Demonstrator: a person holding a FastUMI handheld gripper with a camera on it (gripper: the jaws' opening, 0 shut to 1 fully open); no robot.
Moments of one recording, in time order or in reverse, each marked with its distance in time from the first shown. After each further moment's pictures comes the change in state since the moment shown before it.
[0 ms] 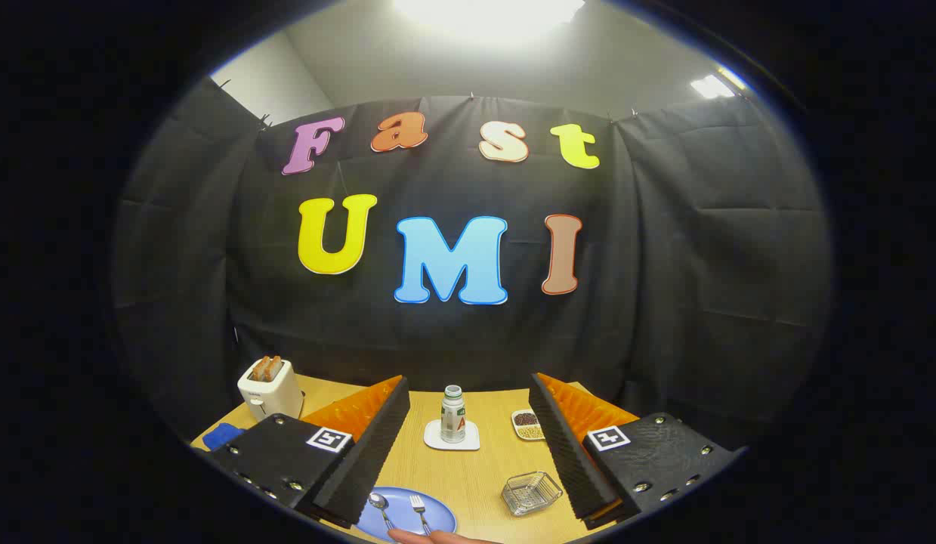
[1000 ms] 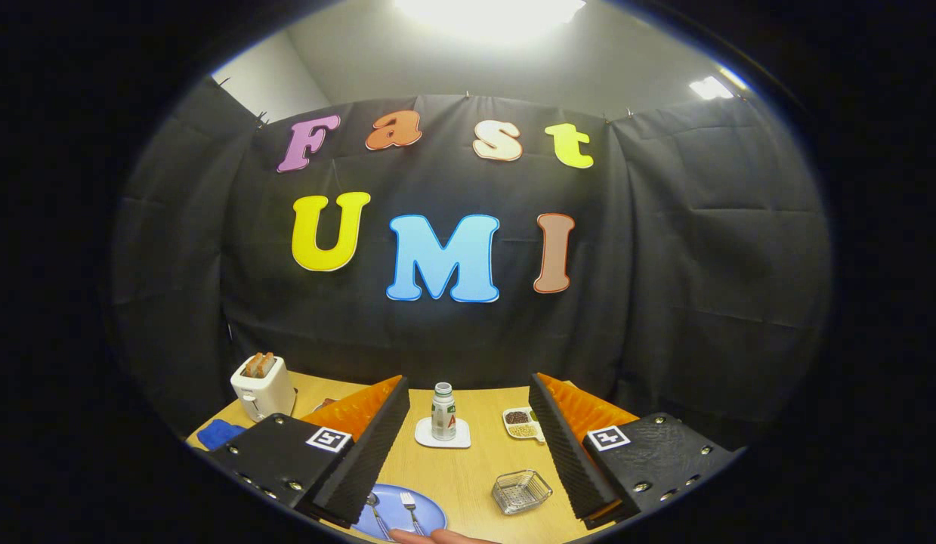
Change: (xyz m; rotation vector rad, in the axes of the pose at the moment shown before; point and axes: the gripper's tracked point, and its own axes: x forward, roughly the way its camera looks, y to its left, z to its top) arm -0.005 -0.004 -0.006 0.005 0.007 0.000
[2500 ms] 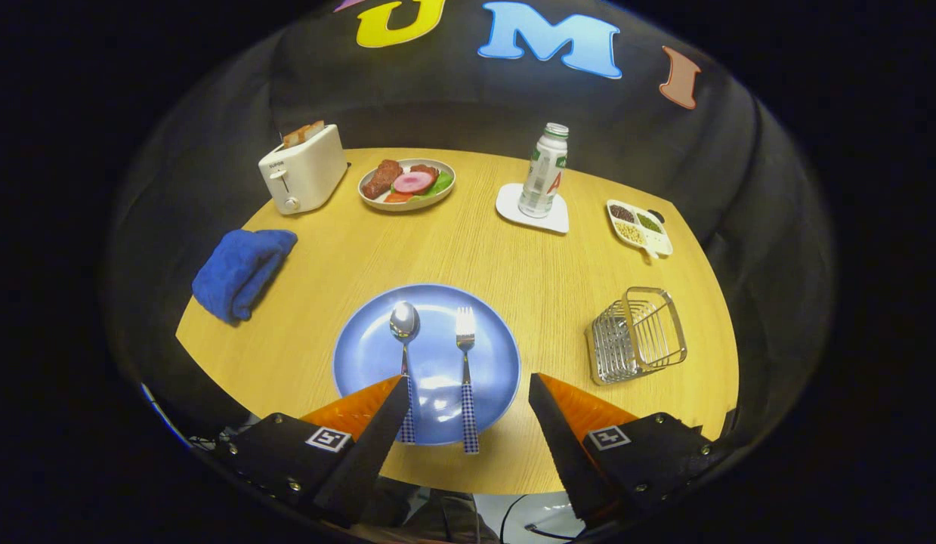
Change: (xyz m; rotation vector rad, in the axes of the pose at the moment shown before) arm -0.012 0.074 -0.295 -0.164 0.891 0.249
